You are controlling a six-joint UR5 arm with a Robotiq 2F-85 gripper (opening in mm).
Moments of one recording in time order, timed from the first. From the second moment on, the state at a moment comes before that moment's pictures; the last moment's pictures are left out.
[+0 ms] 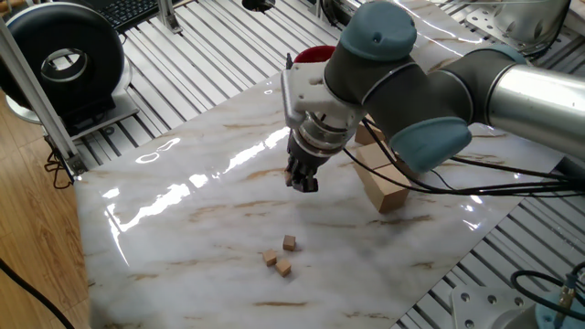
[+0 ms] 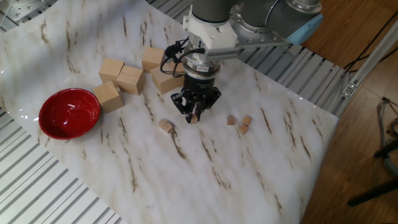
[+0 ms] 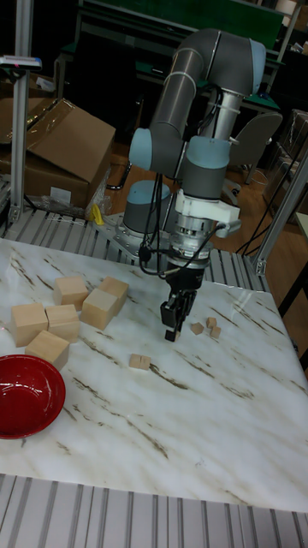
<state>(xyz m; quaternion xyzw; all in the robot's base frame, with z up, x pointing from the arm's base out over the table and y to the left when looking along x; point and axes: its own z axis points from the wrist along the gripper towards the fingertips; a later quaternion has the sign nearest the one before) 0.479 0.087 0.046 -0.49 0.86 -0.04 0.14</state>
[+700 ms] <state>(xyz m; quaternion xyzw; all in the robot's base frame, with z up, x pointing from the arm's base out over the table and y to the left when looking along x) 0.513 0.063 0.072 -0.53 0.84 -0.04 0.12</state>
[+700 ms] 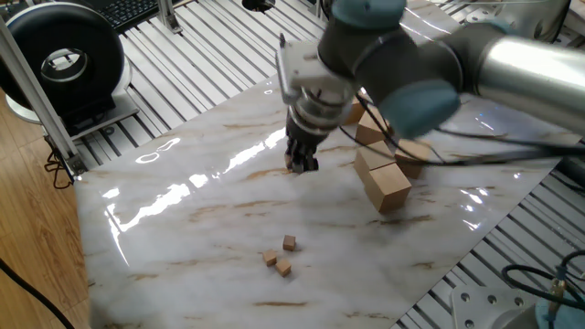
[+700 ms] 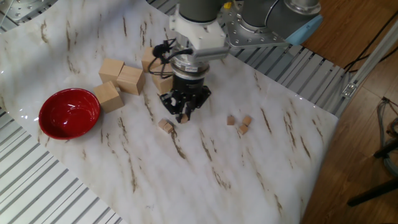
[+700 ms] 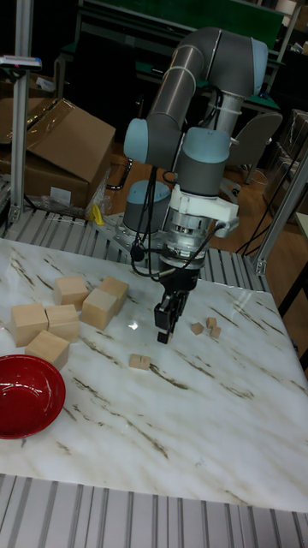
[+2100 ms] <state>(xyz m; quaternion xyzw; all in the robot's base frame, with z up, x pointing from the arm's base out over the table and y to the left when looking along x) 0.547 0.048 0.068 -0.72 0.69 -0.06 0.07</state>
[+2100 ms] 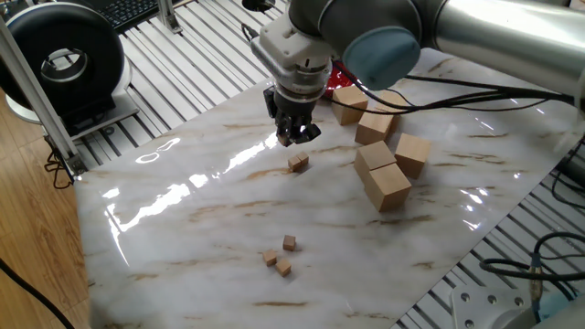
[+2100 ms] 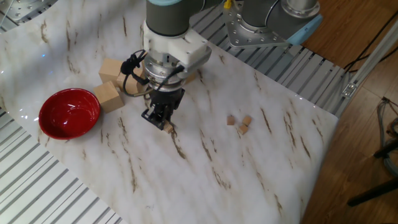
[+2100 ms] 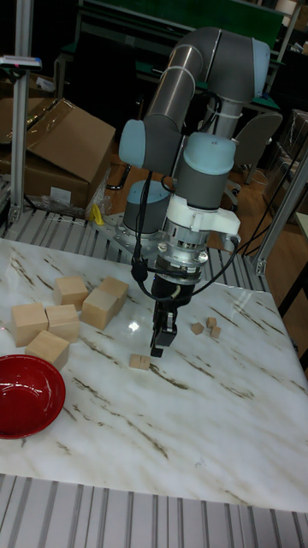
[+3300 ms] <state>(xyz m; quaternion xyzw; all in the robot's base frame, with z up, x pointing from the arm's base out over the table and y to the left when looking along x) 0.546 0.062 0.048 -0.73 0.68 -0.03 0.07</state>
